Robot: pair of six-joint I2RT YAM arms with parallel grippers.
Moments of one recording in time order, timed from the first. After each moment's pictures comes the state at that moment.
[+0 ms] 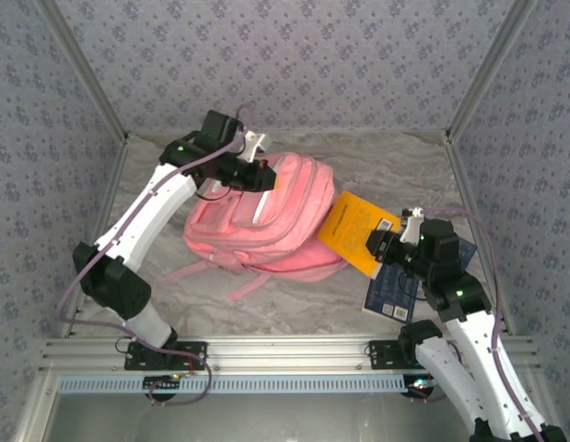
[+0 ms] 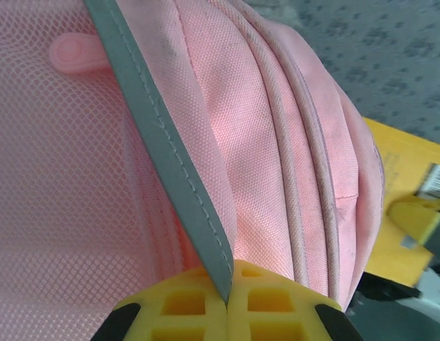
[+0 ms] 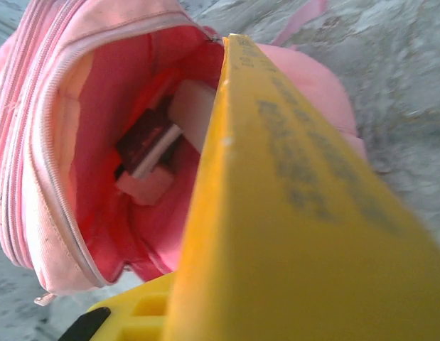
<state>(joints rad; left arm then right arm) -0.50 1.63 1.72 -0.95 0.61 -0.30 0.25 0.58 0.71 -0.63 -0.37 0.66</state>
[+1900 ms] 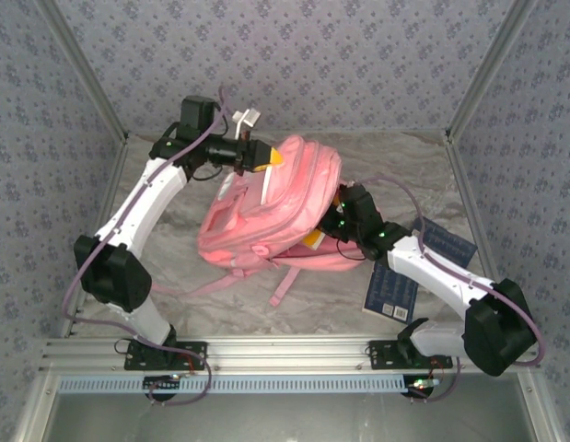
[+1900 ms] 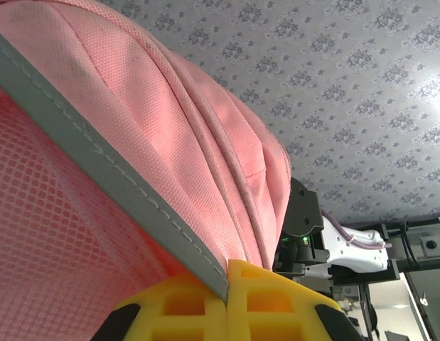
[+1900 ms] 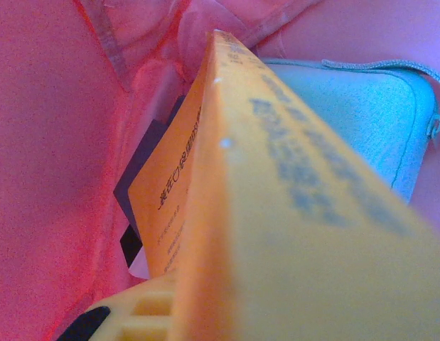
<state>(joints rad) -0.37 1.68 1.69 -0.57 1.18 -0.65 0.59 1.26 0.82 -0.16 -0.11 0.94</state>
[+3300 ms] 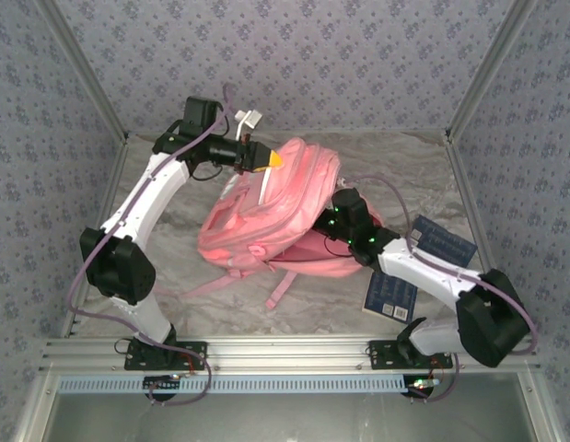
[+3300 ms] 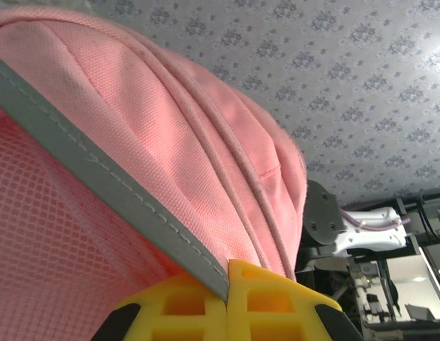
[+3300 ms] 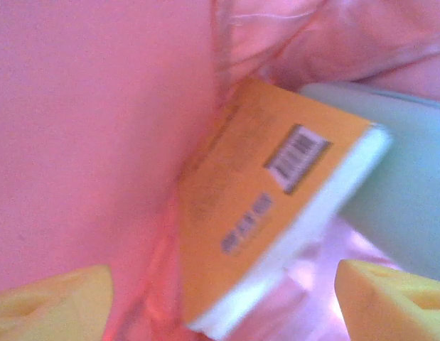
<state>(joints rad) -0.35 1.73 1.74 -0.67 1.21 -0.45 0.66 1.29 0.78 0.08 -0.09 0.93</state>
